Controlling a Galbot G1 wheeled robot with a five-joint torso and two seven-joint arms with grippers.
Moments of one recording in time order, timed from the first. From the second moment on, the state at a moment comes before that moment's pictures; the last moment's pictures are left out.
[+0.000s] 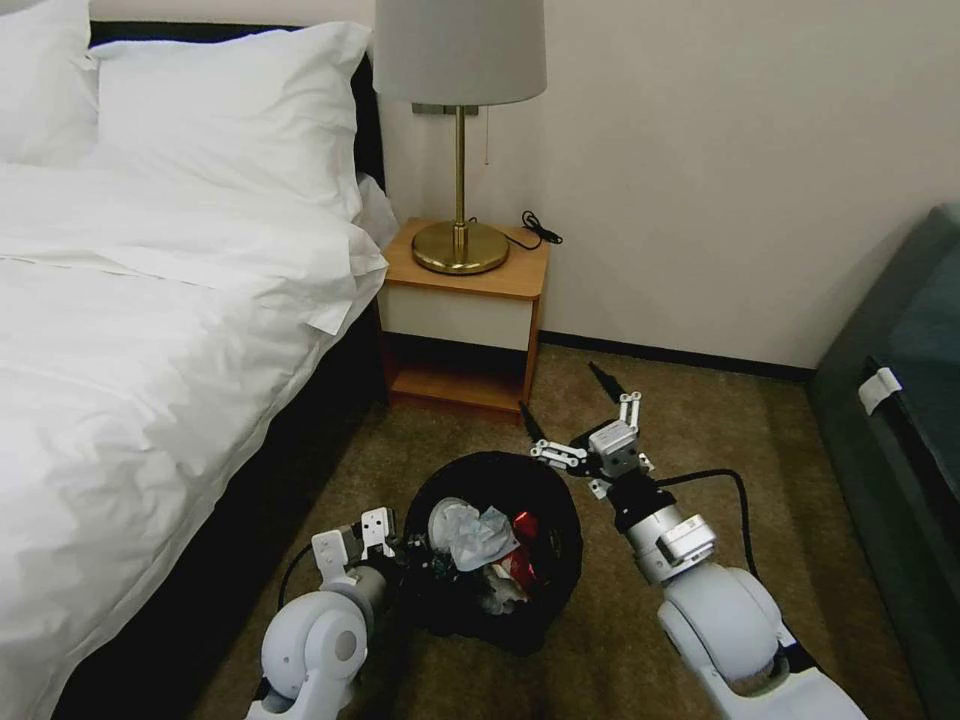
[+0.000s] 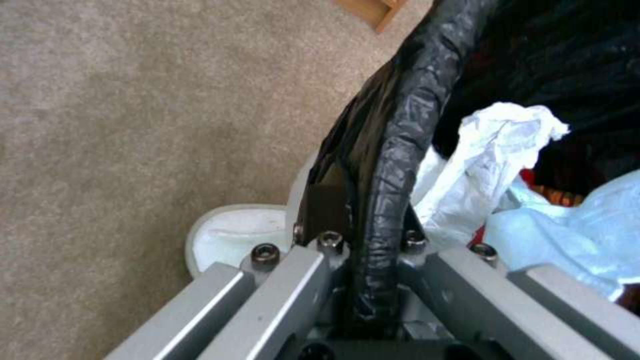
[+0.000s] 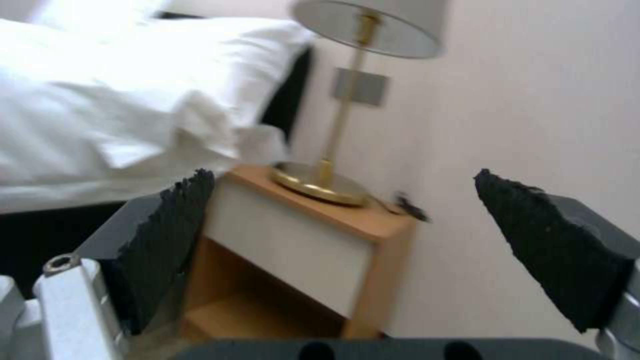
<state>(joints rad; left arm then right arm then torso) 1.41 -1.46 -0.39 -2.05 -0.69 0.74 -0.31 -1.35 1.18 0.31 2.13 0.02 0.06 0.03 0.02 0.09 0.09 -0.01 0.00</state>
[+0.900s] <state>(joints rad) 1.38 -1.43 -0.47 -2.10 -0.72 0.74 -0.32 -1.44 1.42 0.54 2.04 -0.03 -0.01 0.22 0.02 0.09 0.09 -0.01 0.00</state>
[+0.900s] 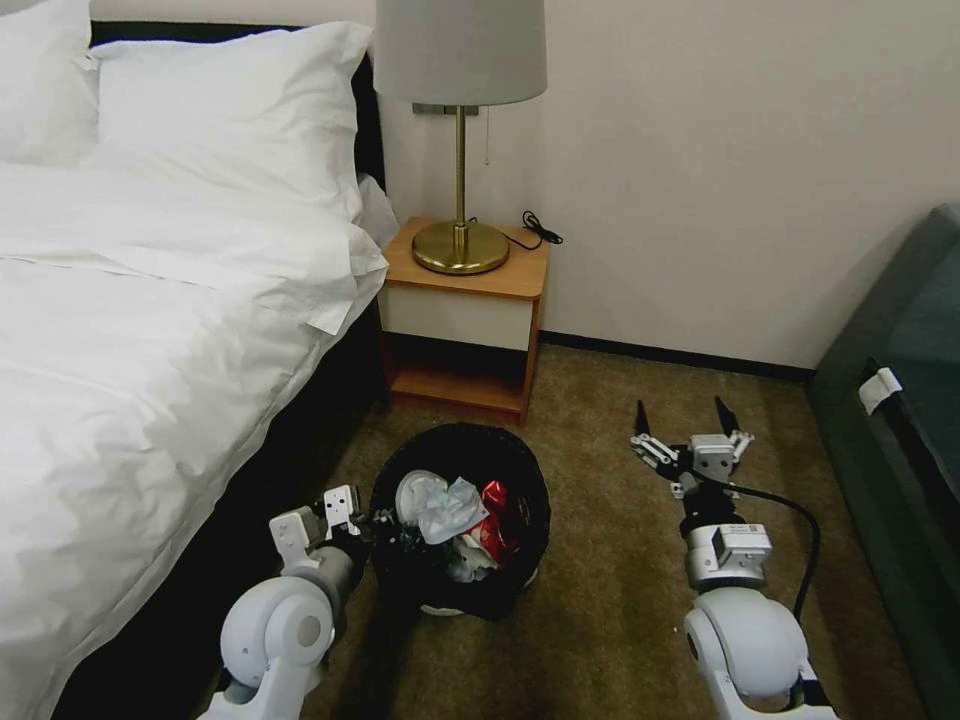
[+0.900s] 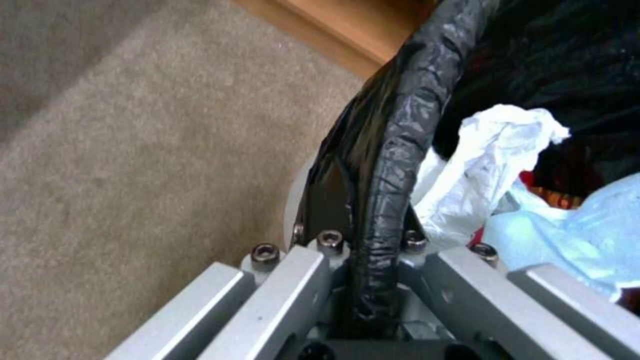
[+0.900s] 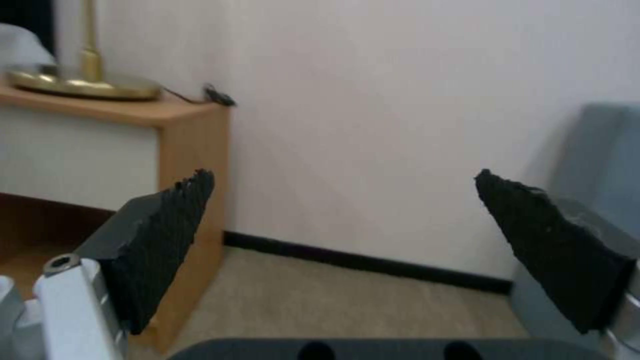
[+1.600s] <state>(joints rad) 1.38 -1.44 -0.47 -2.11 -0.69 0.72 -0.30 -1.47 1.50 0.58 2.00 -0.09 -0.01 0.22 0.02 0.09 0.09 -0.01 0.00</state>
